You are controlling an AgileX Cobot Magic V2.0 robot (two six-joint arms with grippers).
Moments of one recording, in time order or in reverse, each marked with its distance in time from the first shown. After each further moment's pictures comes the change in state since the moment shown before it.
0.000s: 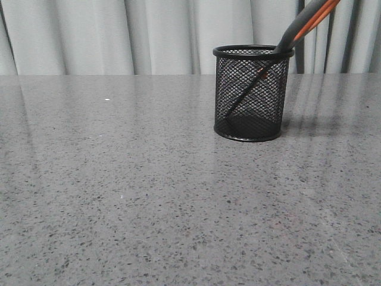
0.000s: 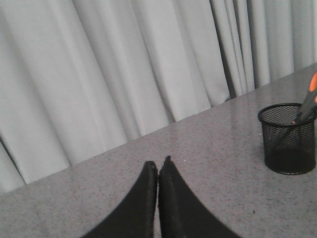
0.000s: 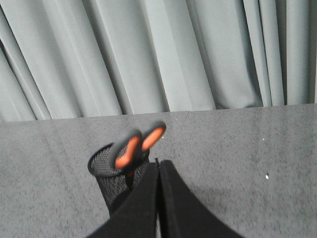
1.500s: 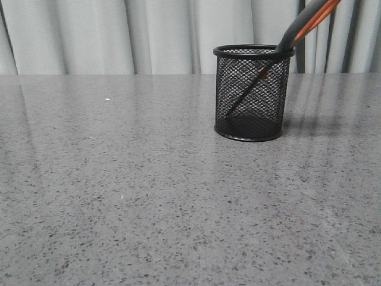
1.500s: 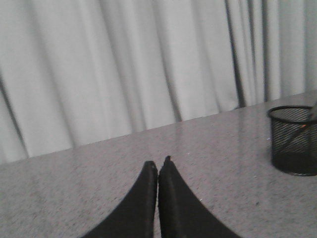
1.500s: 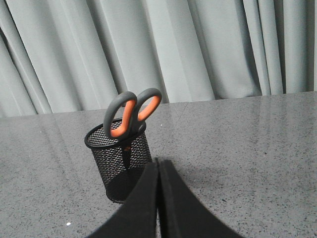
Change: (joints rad) left arm 0.123 -0.177 0.204 -0.107 -0.079 -0.003; right arm 0.000 -0.195 0.158 0.003 0.004 0.000
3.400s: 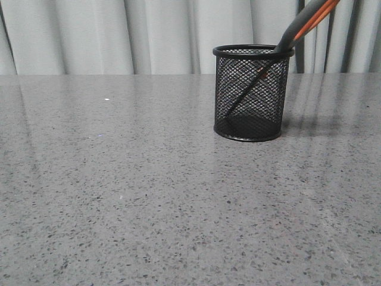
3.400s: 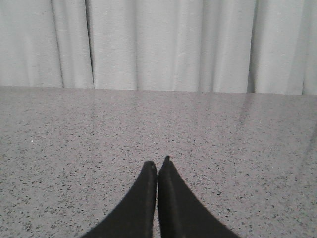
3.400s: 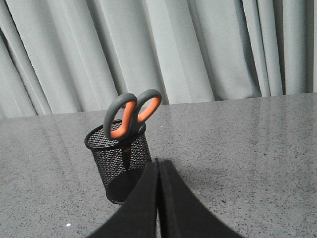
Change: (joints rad) left arm 0.247 0.000 0.232 -0.014 -0.162 -0.149; right arm 0.000 -0.006 0.000 0.000 0.000 0.000
